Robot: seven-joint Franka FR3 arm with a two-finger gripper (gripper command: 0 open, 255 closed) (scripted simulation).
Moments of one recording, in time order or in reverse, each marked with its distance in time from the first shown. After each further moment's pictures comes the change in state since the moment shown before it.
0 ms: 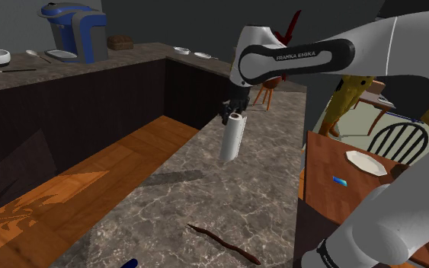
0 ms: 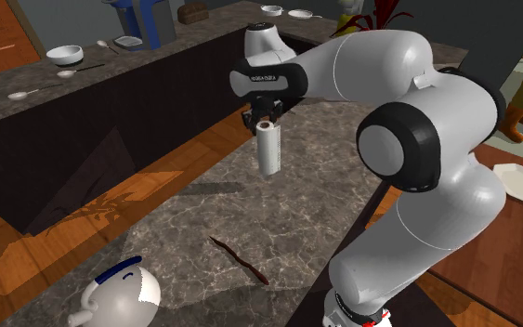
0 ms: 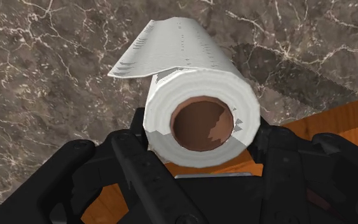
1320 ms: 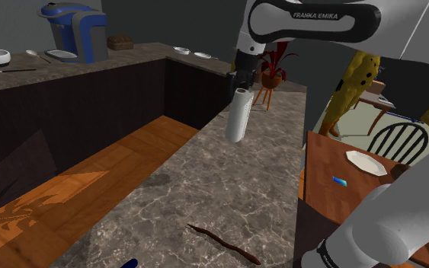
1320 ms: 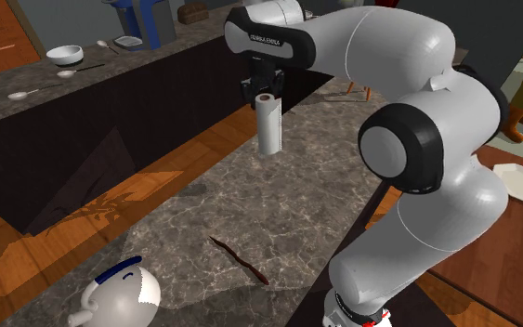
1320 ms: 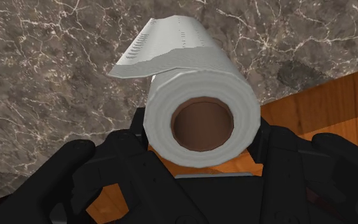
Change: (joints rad) arm 0.001 -0.011 0.000 0.253 0.006 -0.264 -0.014
